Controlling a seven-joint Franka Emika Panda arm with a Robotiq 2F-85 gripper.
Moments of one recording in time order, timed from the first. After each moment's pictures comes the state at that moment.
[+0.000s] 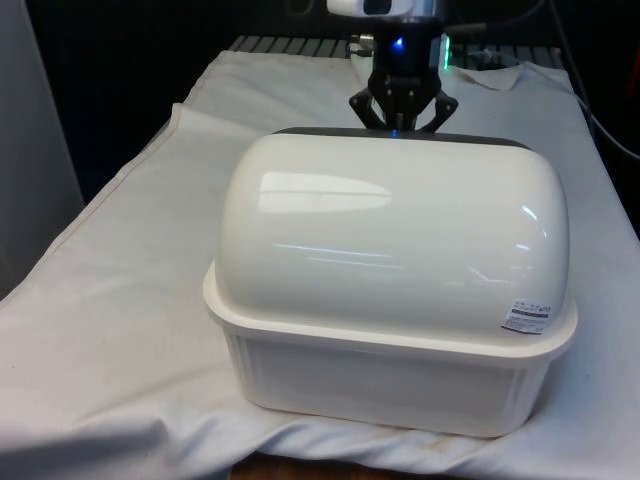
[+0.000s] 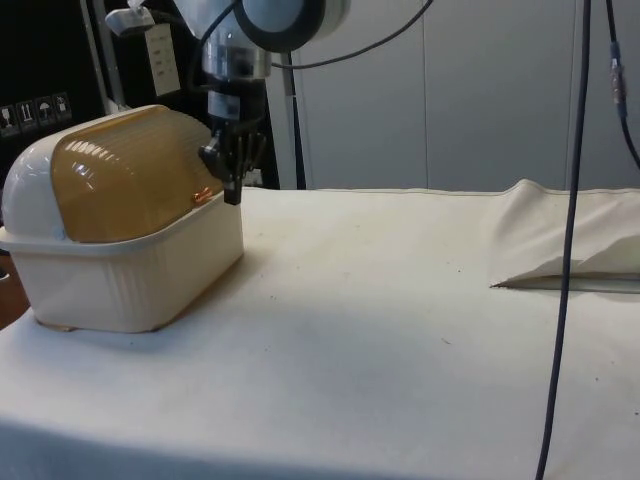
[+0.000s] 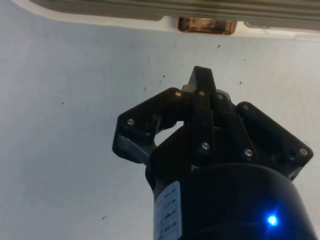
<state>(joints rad) 0.03 0.30 -0.02 -2.10 0.00 2.62 0.17</state>
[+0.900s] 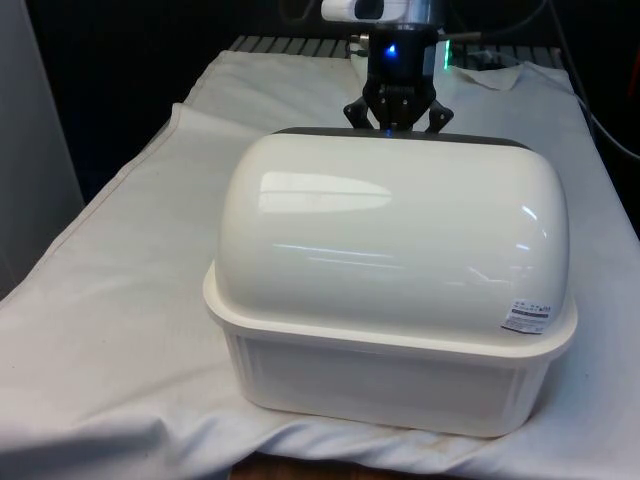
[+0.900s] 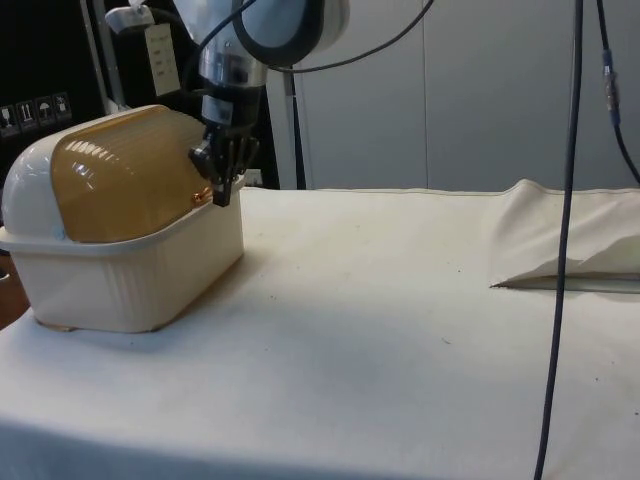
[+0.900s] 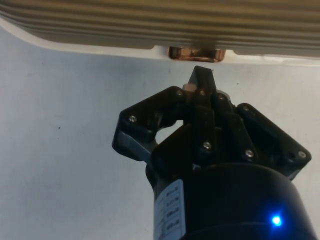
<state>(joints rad) 0.03 0.34 -0.03 -2.09 0.00 2.71 0.22</state>
